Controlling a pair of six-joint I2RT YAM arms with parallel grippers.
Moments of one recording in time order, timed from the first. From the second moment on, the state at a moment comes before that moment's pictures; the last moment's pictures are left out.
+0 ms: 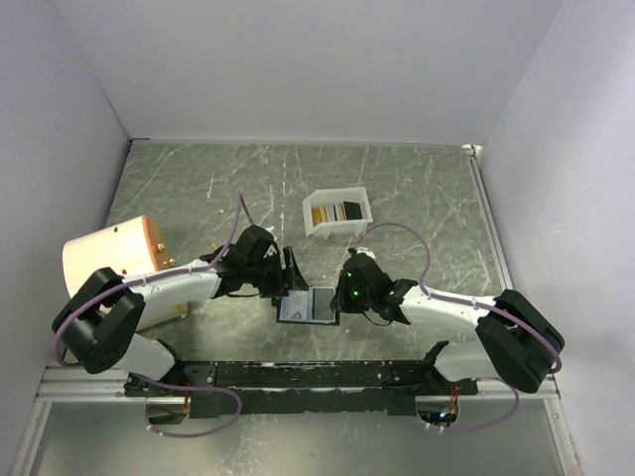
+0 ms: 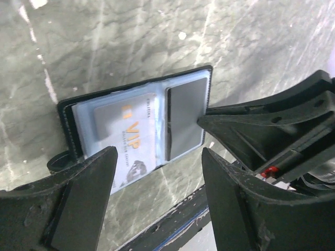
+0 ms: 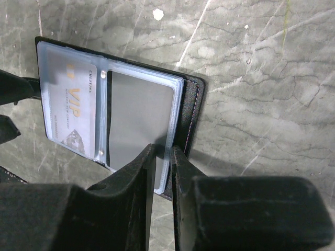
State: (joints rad) left arm -0.73 1.44 0.69 -0.06 0.26 -0.88; right arm 0.80 1.30 0.48 -0.06 0.01 0.77
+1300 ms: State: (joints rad) left arm -0.72 1.46 0.60 0.08 0.37 -0.97; right arm 0.80 1.30 0.48 -0.06 0.01 0.77
